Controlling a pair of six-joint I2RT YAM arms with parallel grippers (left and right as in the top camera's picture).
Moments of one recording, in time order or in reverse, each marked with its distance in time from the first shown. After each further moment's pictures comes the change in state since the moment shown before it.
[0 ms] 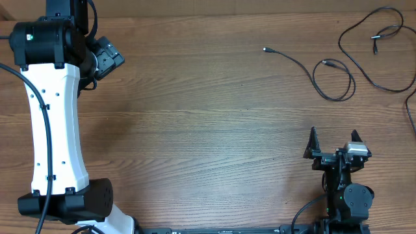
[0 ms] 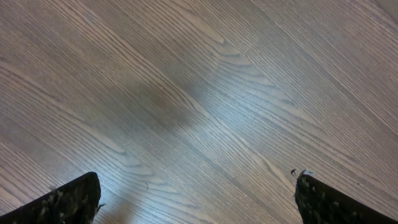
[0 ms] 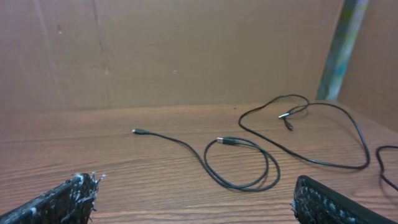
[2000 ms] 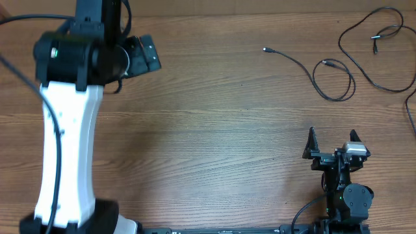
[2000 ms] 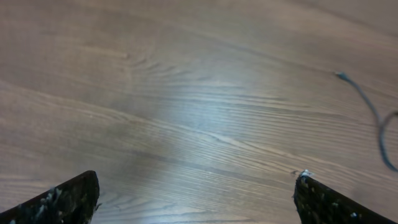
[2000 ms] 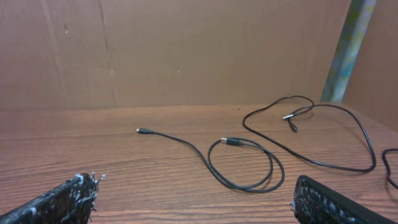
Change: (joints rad) left arm -0.205 -0.107 -0.002 0.103 0.101 0.224; right arm 0.007 0.000 0.000 0.000 -0.003 -0.005
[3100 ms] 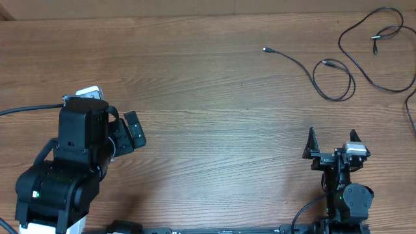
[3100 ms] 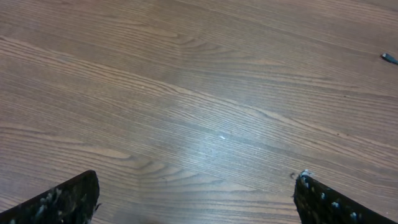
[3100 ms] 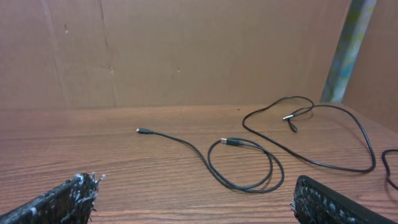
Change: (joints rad) left arm -0.035 -0.671 -0.758 0.208 -0.164 0.017; right arm 0.000 -0.001 0.000 0.000 0.000 -0.003
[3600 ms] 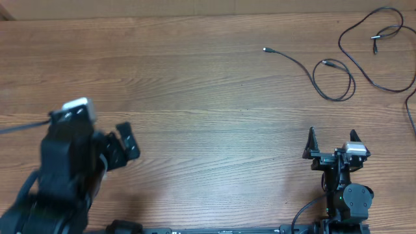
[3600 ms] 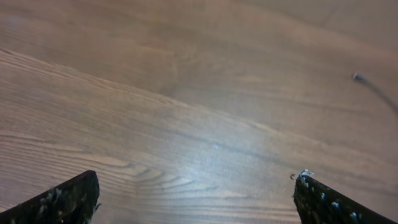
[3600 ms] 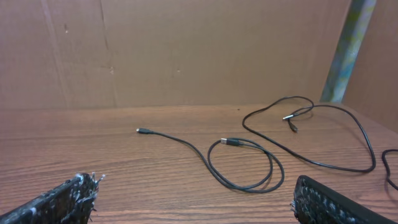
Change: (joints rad) left arm 0.007 -0.126 -0.002 0.000 0.003 0.000; right arm 0.000 0.000 0.000 0.000 0.000 0.000
